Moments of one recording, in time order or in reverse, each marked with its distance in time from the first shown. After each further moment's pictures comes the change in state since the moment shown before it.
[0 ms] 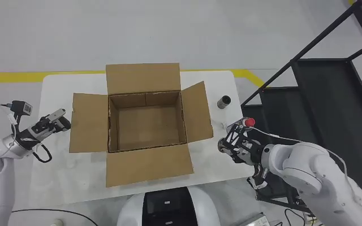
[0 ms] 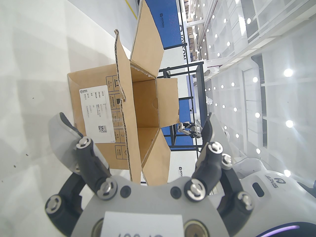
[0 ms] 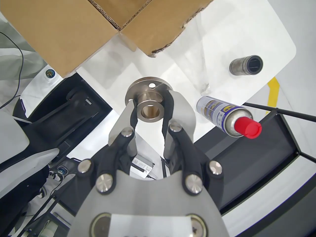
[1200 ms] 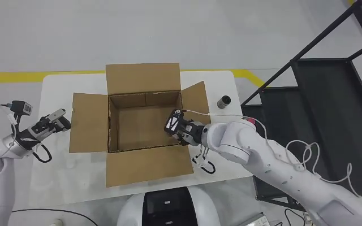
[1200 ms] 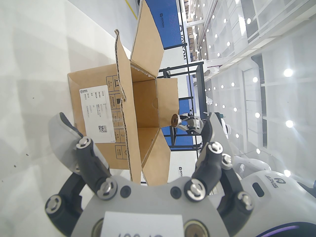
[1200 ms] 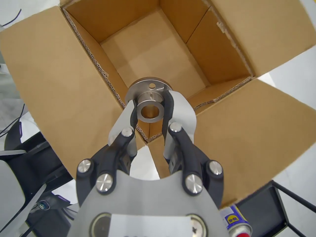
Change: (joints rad) left arm 0.000 0.000 0.000 0.000 0.000 0.000 0.000; right arm 0.841 -0.192 -0.884 0.344 -0.102 0.219 -0.057
